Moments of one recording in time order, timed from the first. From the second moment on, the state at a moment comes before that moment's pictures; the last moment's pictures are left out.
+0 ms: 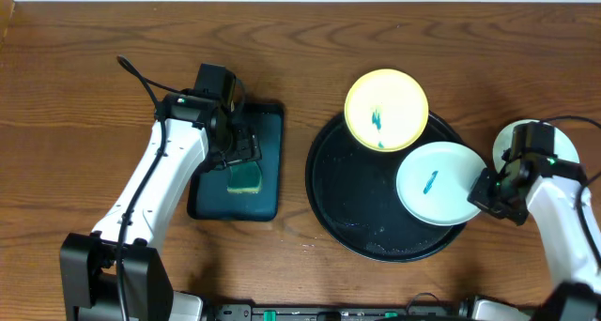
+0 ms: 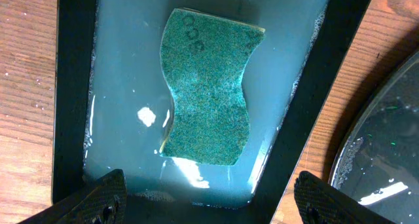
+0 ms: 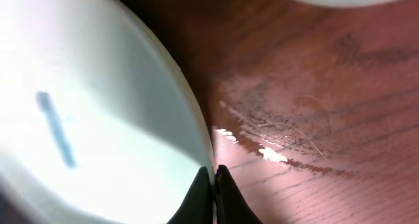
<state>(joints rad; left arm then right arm) -0.19 1.60 1.23 -1.05 0.07 -0.41 -0.23 1.37 0.84 -0.91 -0.02 0.32</state>
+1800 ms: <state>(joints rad) -0.28 1.70 0.91 -0.67 0.09 -0.49 0.06 1.38 1.08 -0.91 -0.25 0.15</state>
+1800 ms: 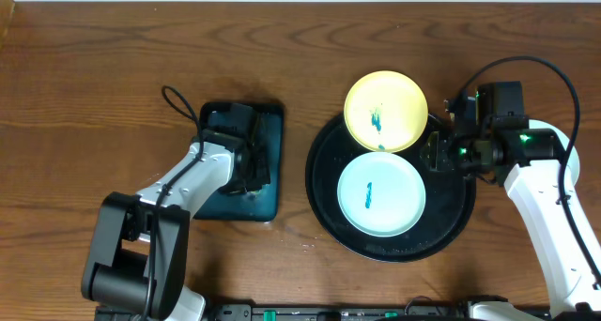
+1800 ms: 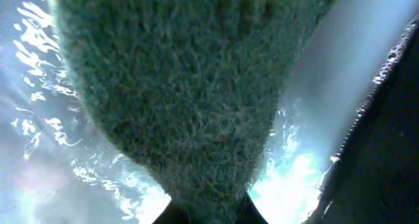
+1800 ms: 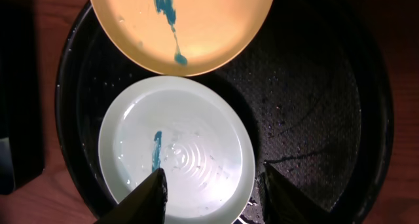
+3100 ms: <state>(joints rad) -0.22 1.77 1.00 -0.61 -0.09 -0.43 0.06 1.38 1.08 -0.91 -0.25 0.15</state>
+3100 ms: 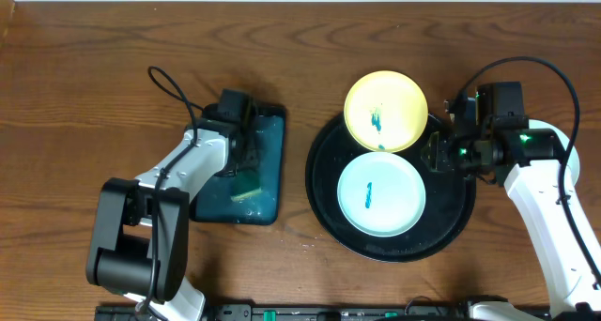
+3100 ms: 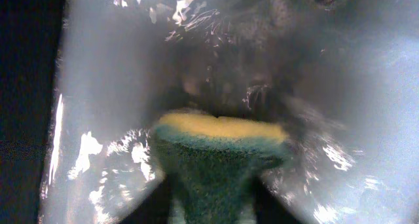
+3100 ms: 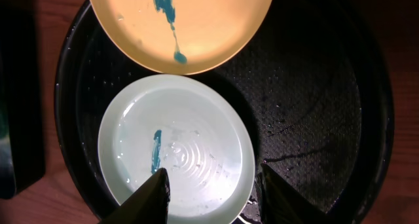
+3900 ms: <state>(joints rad) -0.22 1.70 0.93 -0.63 0.05 -0.44 0.06 1.38 1.08 -0.92 -0.25 0.15</state>
